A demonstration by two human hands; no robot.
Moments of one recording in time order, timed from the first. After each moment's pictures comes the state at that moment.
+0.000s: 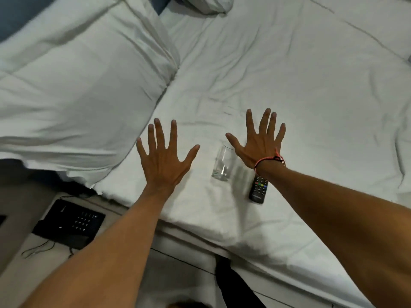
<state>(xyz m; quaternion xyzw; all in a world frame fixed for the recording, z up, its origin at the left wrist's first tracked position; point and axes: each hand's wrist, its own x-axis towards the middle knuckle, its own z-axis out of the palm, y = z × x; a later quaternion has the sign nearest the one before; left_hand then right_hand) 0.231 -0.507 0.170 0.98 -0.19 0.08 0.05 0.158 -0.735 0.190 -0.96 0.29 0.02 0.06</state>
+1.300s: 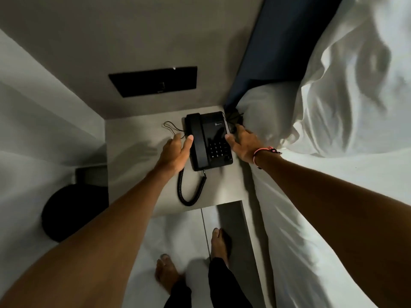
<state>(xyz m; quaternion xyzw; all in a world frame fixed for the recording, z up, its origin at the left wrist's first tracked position) 0.182 -0.069 0.014 0.81 0.37 -0.12 0.43 0.318 -0.238 0.034 -0.91 -0.20 0.33 0.15</state>
